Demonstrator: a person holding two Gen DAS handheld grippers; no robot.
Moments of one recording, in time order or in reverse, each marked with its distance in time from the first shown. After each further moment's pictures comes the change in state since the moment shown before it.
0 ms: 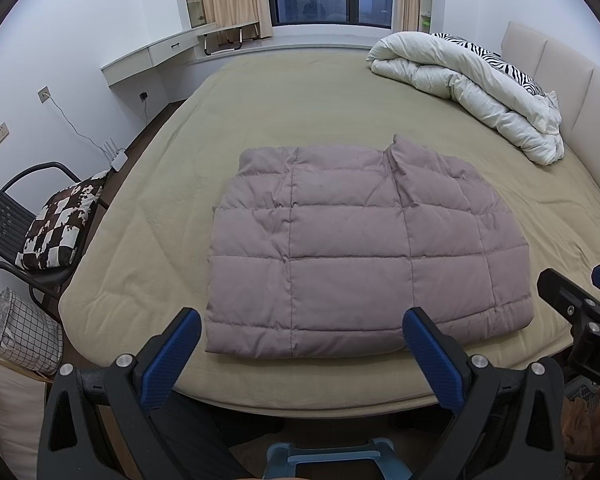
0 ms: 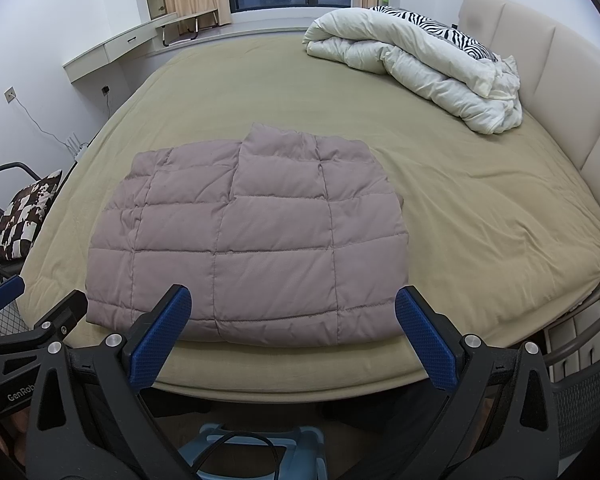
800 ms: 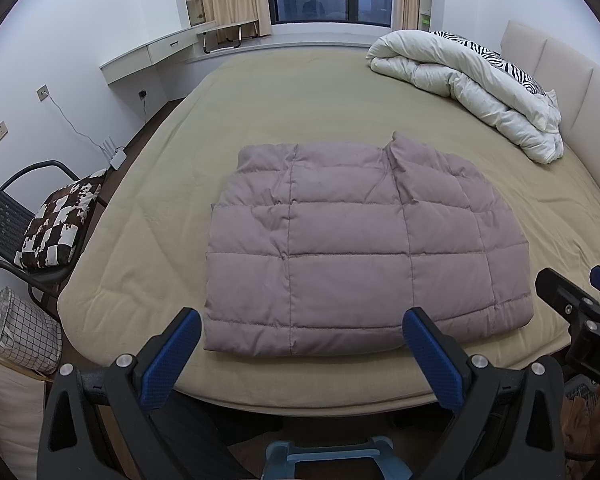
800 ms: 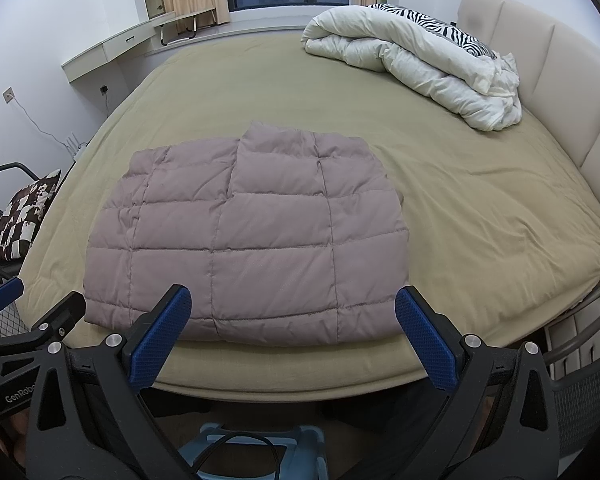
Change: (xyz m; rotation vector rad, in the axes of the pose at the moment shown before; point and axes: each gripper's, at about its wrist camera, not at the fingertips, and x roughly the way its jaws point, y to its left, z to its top) left arm 0.002 0.000 -0.003 0.004 0.005 -0.004; right arm 0.004 -0.001 -0.003 0.002 0.004 0.000
